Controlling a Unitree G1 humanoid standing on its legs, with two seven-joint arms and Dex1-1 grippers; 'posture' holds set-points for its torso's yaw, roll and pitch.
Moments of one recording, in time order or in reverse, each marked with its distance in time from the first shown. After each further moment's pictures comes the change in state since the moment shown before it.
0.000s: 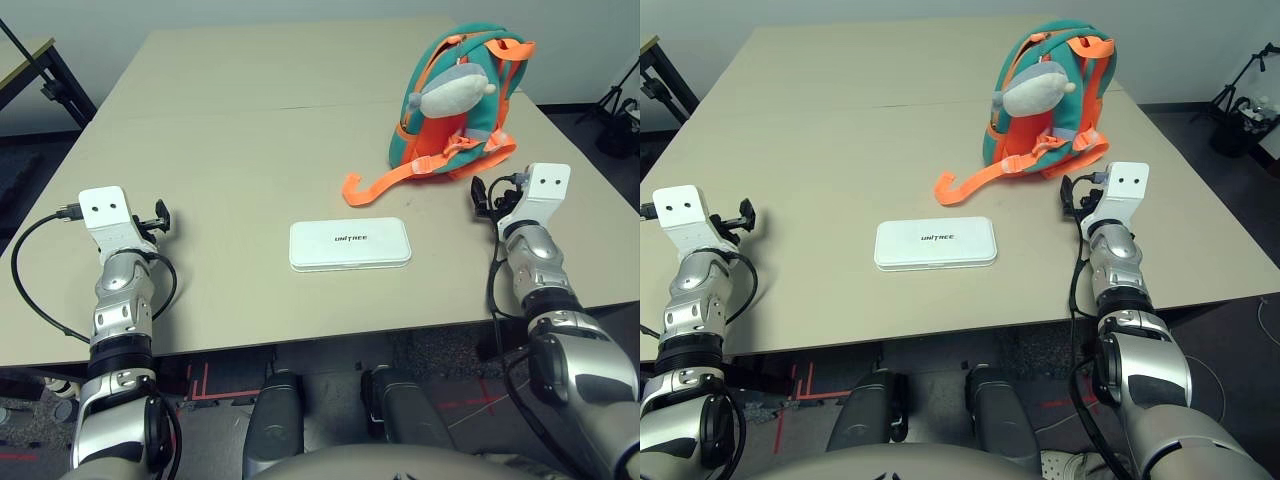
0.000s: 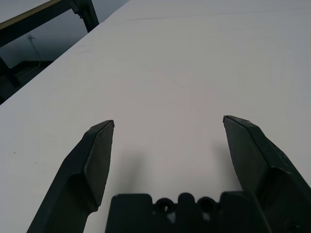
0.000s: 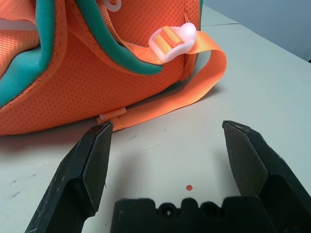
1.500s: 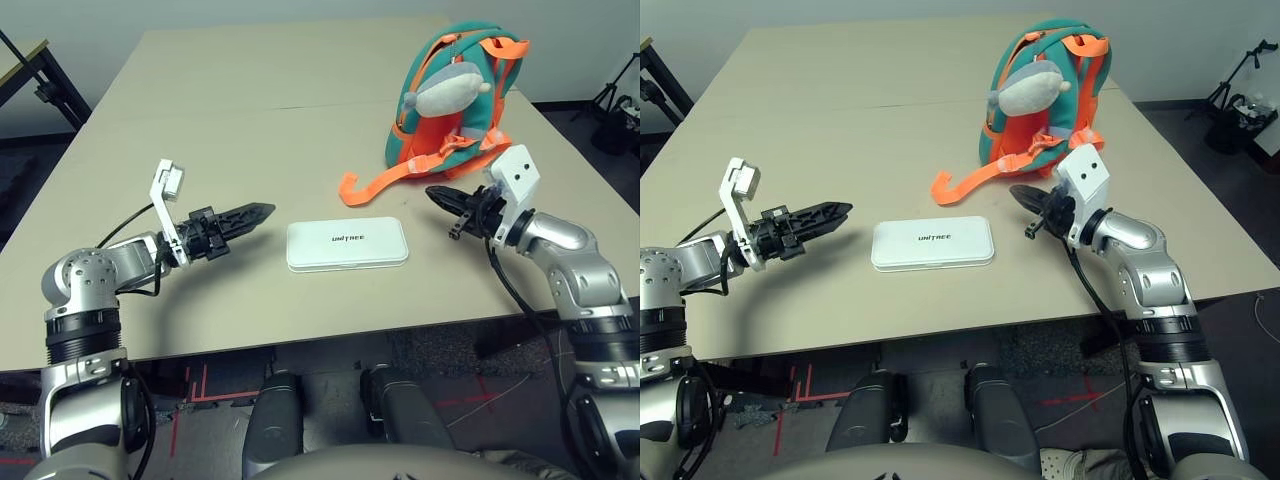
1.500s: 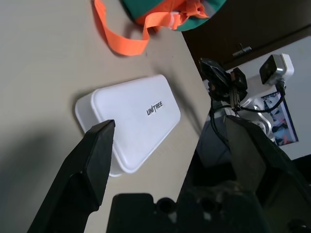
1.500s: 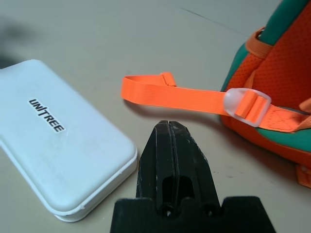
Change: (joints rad) left arm -0.089 0.190 -0.058 -0.236 -0.839 1.280 -0.753; right arm 0.276 -0.172 0.280 -0.972 0.098 0.589 0.570
